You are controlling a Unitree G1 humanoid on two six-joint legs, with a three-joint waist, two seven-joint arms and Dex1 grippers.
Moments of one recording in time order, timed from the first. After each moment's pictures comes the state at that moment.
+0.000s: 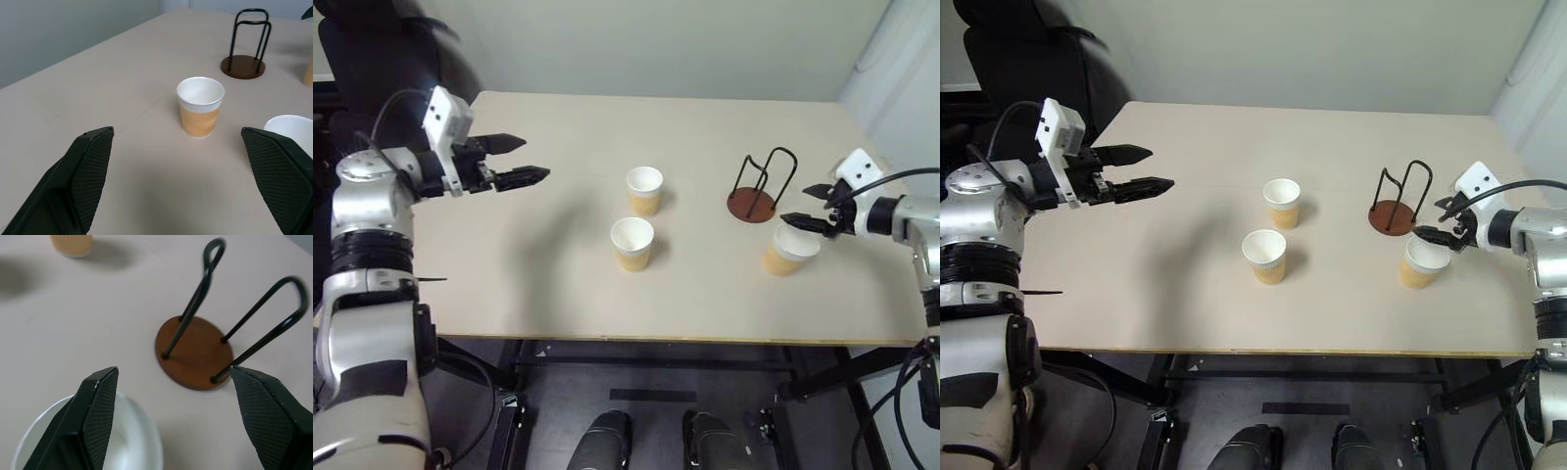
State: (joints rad) left arm -1.10 0.78 0.09 0.86 -0.23 0.20 -1.30; right arm -0.72 -0.88 -0.03 0.36 0.12 0.38 1.04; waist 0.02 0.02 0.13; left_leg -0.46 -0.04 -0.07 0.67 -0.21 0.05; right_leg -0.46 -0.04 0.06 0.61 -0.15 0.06
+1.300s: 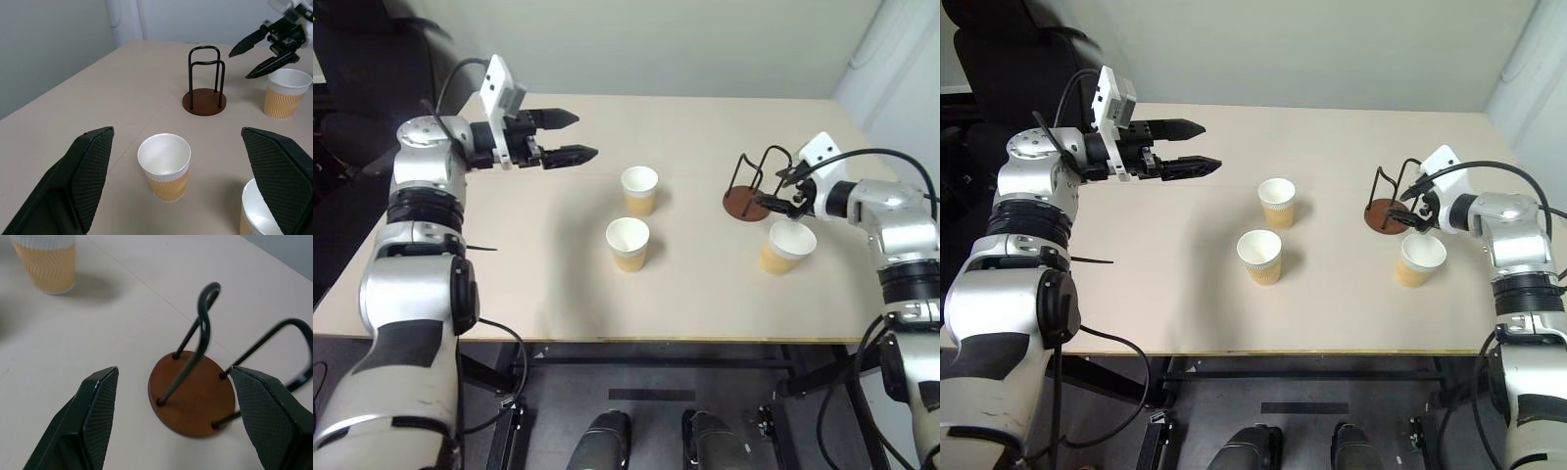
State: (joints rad) left arm -1.34 0.64 0.07 1.11 -0.16 0.04 -1.37; right arm -0.93 -0.70 0.06 0.56 0.05 0.32 0.89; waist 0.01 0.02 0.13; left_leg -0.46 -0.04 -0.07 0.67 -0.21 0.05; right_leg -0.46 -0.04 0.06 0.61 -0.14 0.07
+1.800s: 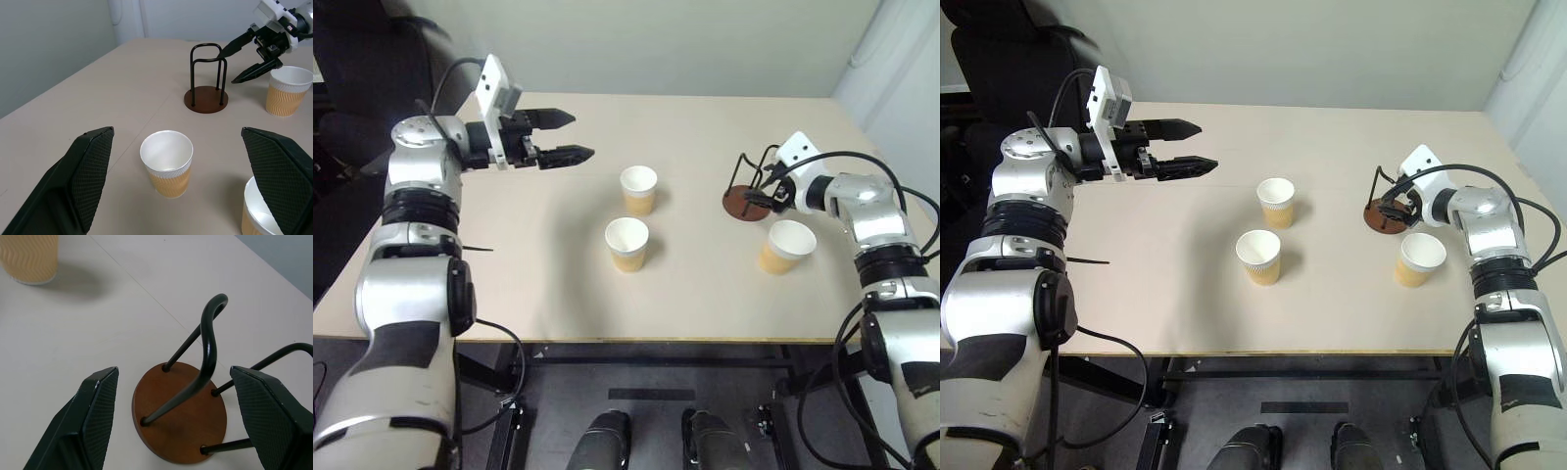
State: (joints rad) left arm -1.33 0.65 0.07 1.10 -0.16 0.05 -1.37; right arm -1.04 -0.63 0.10 0.80 -0.05 0.14 0.84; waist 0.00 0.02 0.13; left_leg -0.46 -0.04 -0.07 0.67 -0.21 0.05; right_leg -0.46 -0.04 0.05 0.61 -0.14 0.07
